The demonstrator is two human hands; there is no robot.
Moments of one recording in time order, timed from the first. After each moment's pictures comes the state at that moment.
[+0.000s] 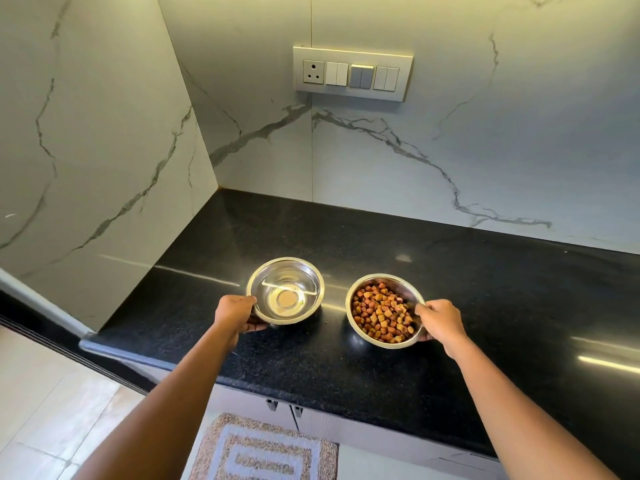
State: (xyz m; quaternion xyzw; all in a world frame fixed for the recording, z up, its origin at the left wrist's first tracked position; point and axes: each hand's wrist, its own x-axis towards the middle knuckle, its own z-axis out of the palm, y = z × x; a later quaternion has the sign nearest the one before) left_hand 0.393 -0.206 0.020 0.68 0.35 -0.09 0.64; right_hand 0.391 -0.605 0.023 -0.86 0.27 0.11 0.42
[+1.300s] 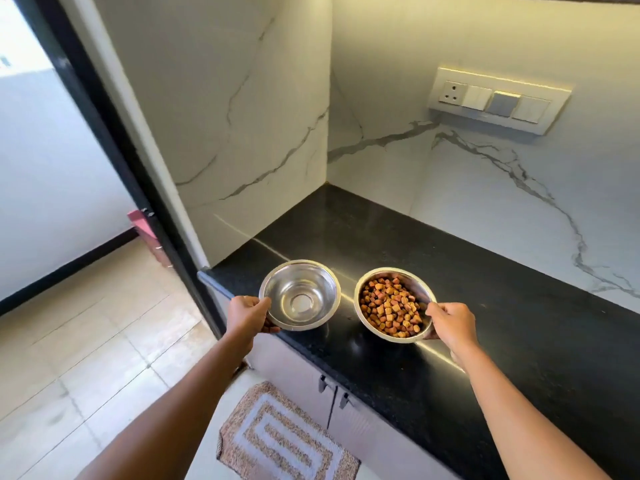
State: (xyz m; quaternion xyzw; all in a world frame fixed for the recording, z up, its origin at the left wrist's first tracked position) left_hand 0.266 -0.132 0.031 0.66 0.43 0.09 0.61; right_hand 0.405 -0.488 0.043 -0.87 0.11 0.09 0.46
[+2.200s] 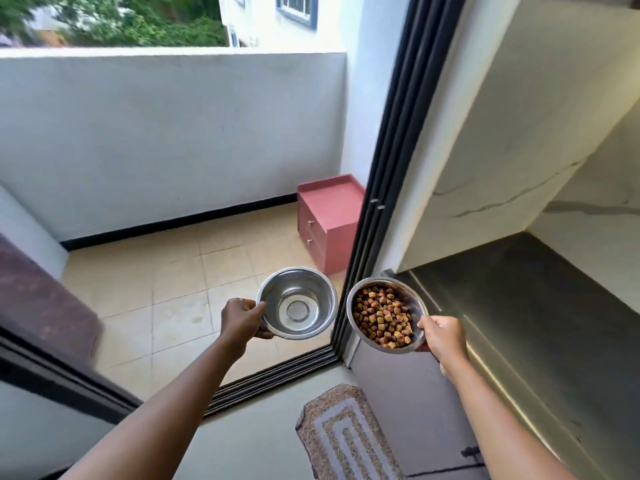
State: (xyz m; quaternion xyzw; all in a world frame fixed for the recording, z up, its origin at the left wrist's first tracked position) left_hand -0.025 0.122 0.024 0.55 0.56 0.24 0.57; right_hand 0.272 -0.112 0.018 -0.86 -0.11 0.20 0.45
